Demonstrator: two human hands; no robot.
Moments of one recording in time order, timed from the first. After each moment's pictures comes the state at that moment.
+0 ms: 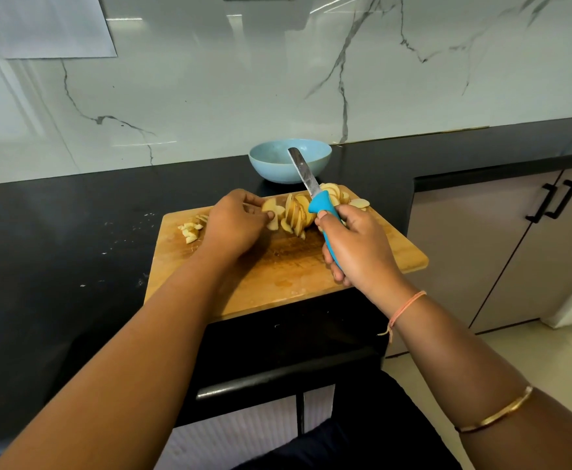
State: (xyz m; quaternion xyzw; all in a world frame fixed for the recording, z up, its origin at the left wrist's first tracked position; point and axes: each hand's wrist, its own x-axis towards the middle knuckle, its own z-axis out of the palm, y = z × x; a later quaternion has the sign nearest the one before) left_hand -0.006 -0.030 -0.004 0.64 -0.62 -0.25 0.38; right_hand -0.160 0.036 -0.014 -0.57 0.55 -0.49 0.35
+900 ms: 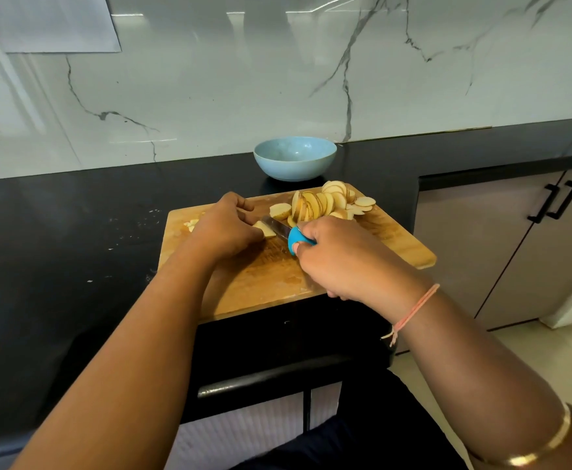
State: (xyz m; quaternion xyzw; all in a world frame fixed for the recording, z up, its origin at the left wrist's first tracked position) left_hand 0.019 -0.017 0.002 0.64 -0.64 -0.30 0.29; right_hand -0.134 0.061 0.020 -0.73 0.62 -0.18 0.21
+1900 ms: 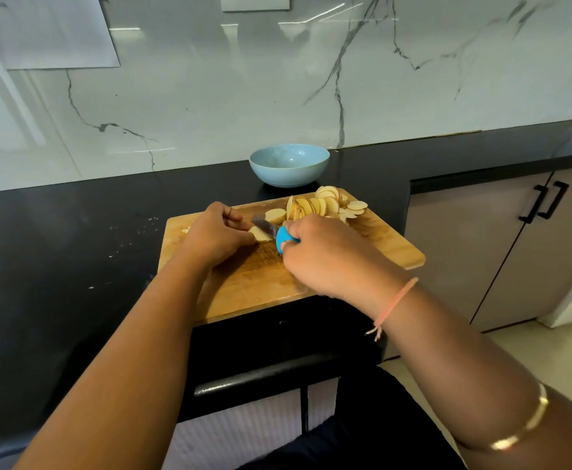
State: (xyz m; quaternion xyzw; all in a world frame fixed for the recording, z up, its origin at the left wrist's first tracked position) left_hand 0.025 -0.016 -0.002 0.65 -0.60 -0.32 0.33; right_hand -0.125 0.073 0.035 -0.73 0.63 -0.18 0.21
